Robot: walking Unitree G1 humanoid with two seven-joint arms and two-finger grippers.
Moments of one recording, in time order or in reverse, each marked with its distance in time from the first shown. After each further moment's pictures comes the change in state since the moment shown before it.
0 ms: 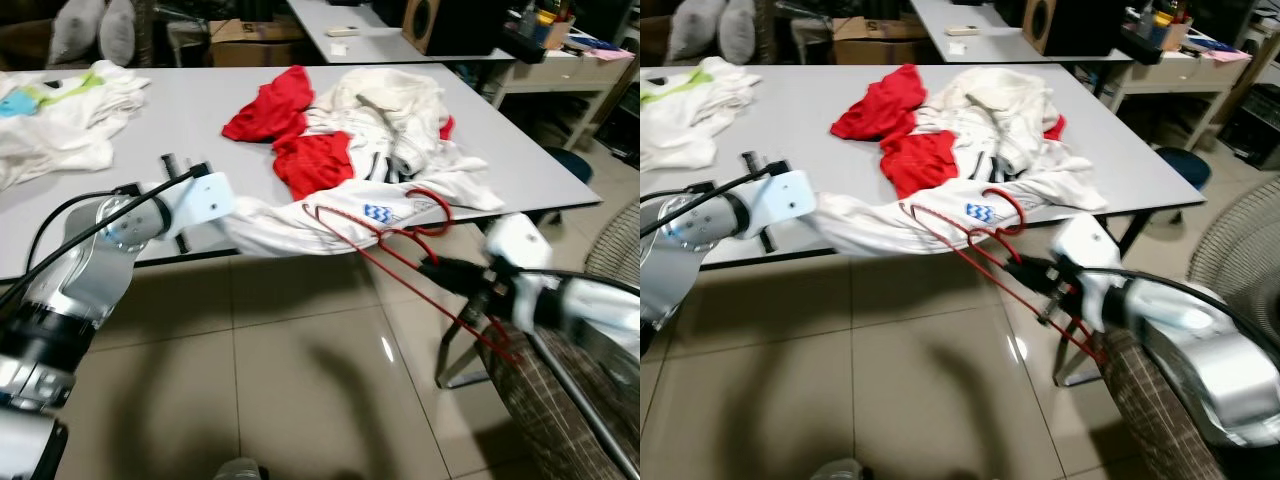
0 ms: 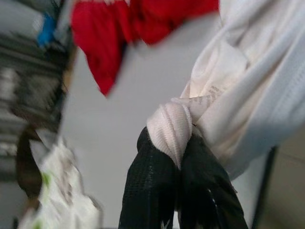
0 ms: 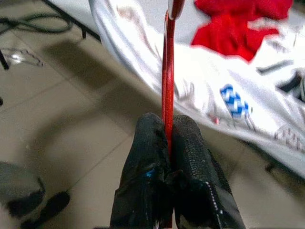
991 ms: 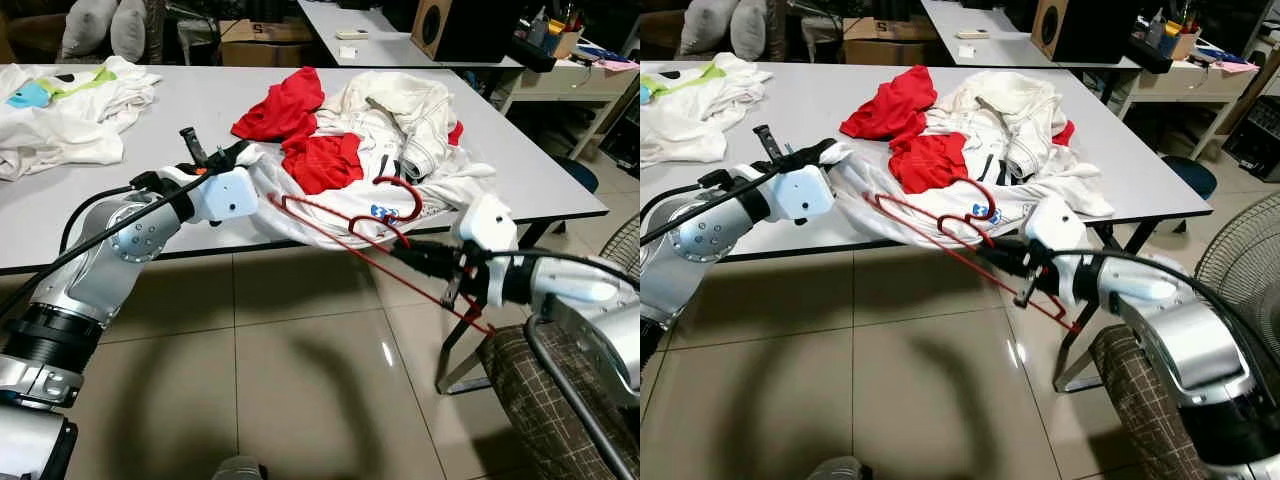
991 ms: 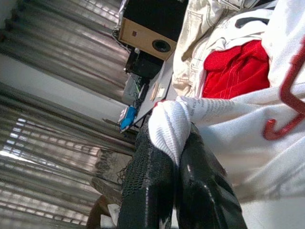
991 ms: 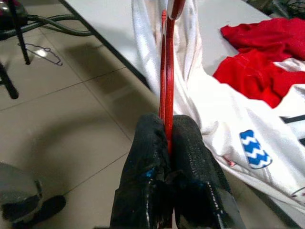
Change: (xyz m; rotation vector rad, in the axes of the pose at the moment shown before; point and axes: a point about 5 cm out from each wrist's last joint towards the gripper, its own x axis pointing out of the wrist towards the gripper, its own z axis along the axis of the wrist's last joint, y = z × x) left arm -0.009 0.013 0.047 0.183 -0.448 0.309; right arm 0.021 -0.008 0.013 -0.074 -0.039 0.072
